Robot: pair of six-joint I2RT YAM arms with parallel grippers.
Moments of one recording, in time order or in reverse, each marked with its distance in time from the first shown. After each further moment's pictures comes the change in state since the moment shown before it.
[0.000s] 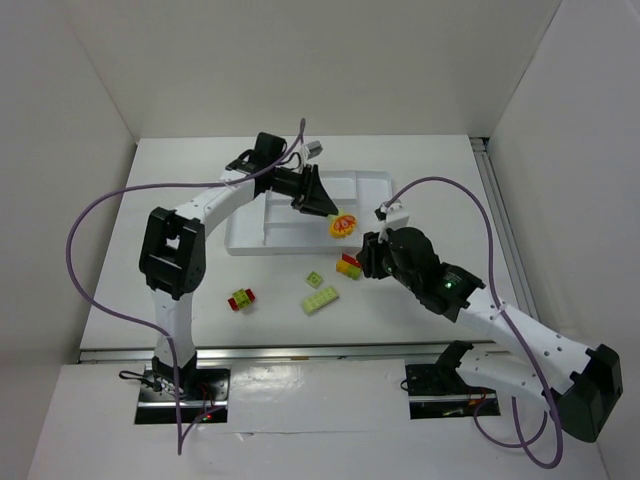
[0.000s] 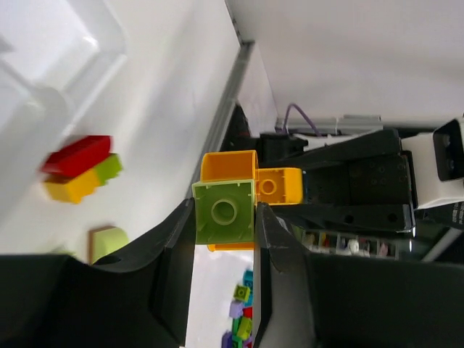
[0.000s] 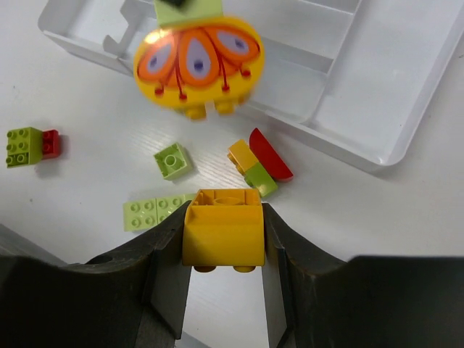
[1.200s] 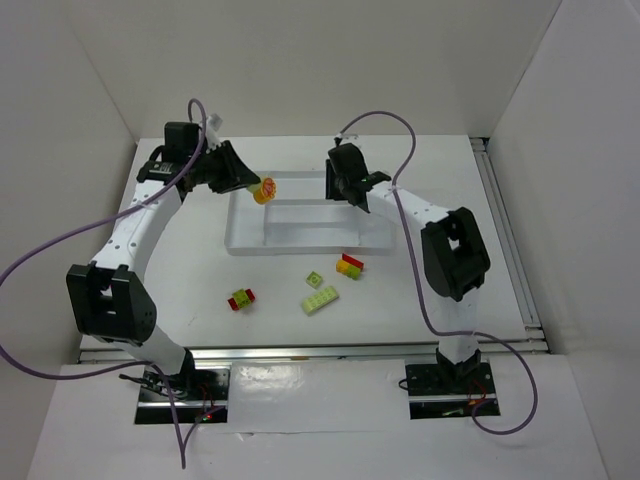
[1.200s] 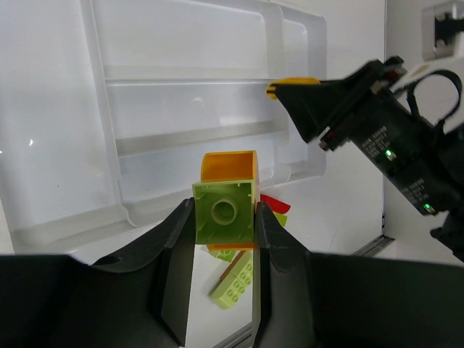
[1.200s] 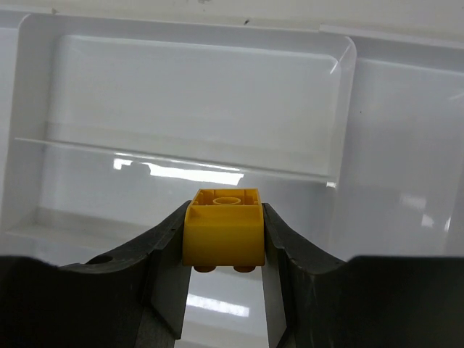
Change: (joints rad) left arm 0.315 -0.448 -0.196 -0.146 -0.695 0.034; right arm -0.229 1.035 0.802 0.055 0.025 0.043
